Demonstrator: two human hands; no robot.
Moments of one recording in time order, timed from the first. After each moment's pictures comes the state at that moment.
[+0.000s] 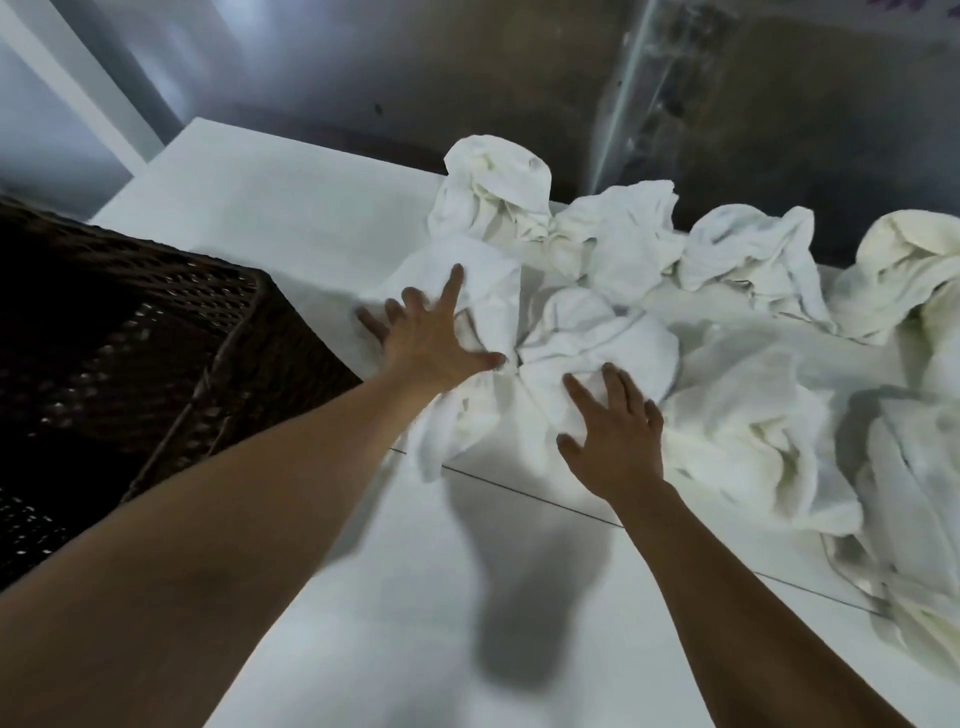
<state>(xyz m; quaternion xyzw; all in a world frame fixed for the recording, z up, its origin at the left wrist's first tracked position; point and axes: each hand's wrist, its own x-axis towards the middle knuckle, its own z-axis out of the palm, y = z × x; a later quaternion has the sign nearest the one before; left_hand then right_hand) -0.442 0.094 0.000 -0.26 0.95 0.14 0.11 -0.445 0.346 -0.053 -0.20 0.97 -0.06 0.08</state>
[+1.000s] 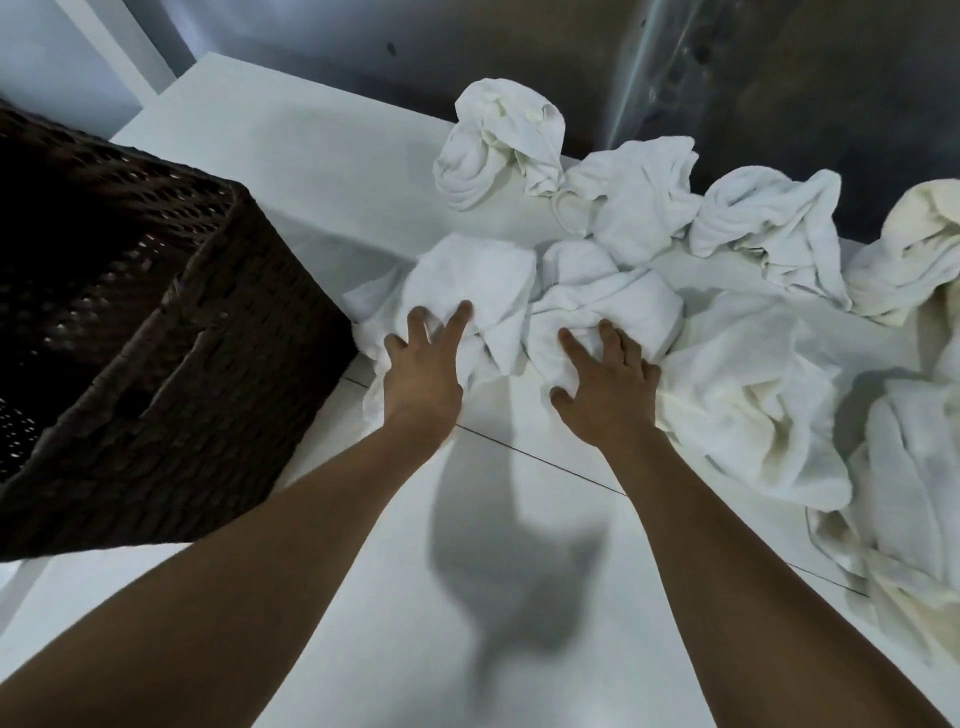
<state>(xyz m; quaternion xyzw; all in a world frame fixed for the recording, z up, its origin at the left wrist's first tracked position) -0.362 0.169 -0.031 -0.29 0.95 0.14 0.02 -0.466 0.353 -0.058 -0.23 0.97 -0.02 0.11</state>
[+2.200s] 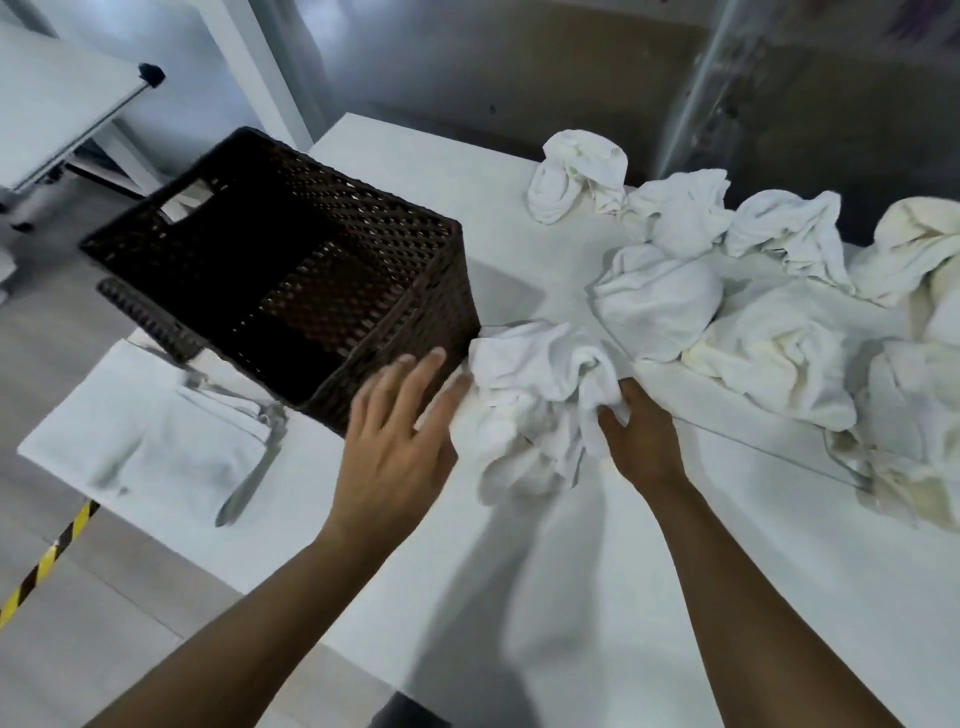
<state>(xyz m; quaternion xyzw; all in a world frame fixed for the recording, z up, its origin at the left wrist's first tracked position) -0.077 0.151 0.136 -0.09 0.97 0.02 -0.23 -0.270 0.366 0.021 -0.18 0.90 -0.39 0.11</state>
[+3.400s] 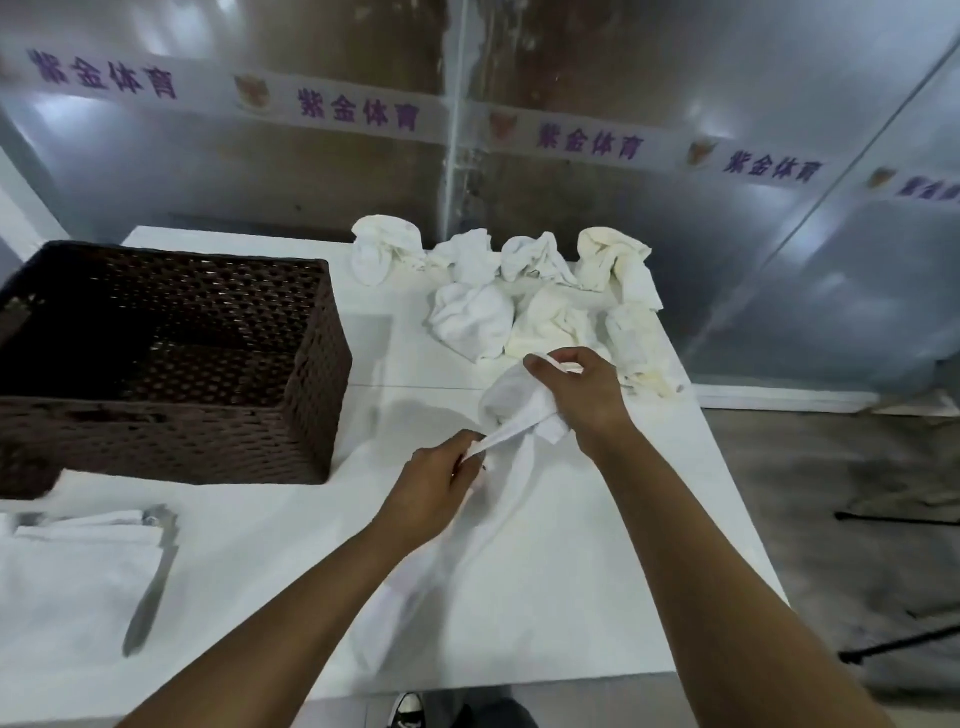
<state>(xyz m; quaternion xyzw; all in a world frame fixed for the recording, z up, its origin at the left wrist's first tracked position) -0.032 0.203 0.143 0.08 0.88 0.47 0.00 -0.115 0.384 0.239 0.14 0.76 -0.63 0.03</state>
